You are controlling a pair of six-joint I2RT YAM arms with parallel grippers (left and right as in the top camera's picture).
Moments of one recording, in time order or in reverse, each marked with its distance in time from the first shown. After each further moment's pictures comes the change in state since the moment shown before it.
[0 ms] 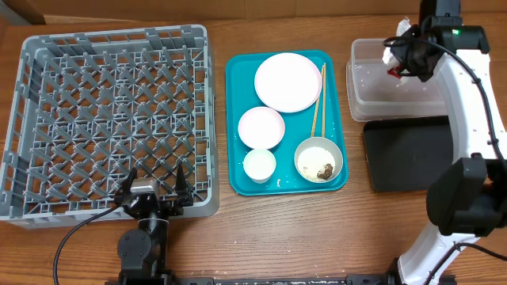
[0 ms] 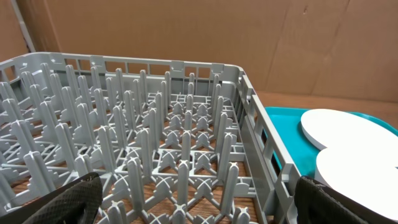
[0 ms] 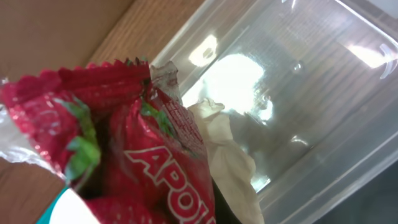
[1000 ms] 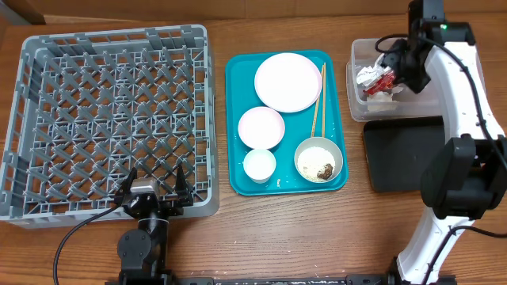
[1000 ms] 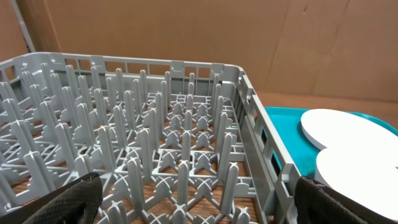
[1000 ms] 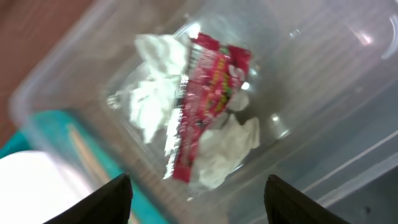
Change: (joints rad) left arm 0.000 0.000 0.000 0.000 0.000 0.000; right arm 0.002 0.110 0.101 -0.163 -0.043 -0.126
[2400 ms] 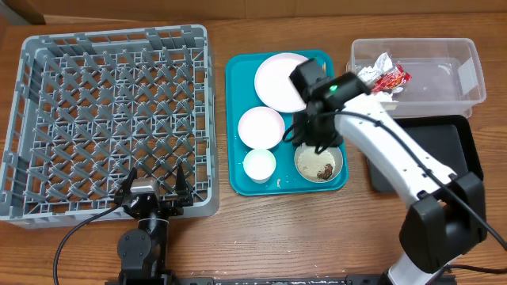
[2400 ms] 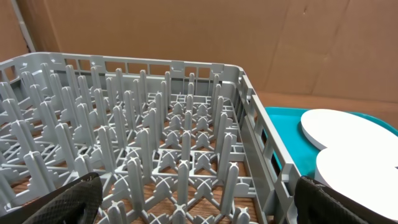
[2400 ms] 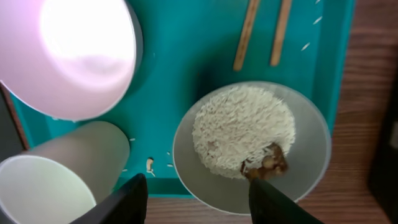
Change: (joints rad) left arm 0.000 0.000 0.000 0.000 0.000 0.000; right arm 0.556 -0.252 -0.451 -0.040 -0.098 -0.145
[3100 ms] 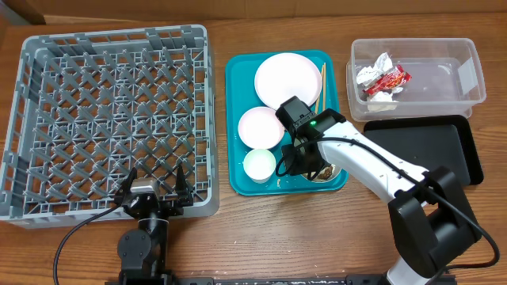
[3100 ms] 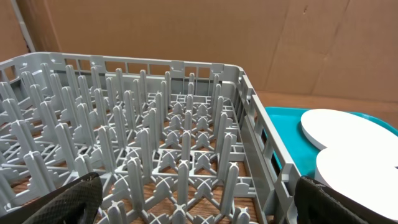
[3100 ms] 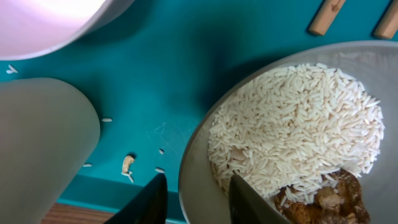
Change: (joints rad) left arm 0.000 0.000 0.000 0.000 0.000 0.000; right arm 0.081 0.000 -0.268 0.241 -0.016 -0.111
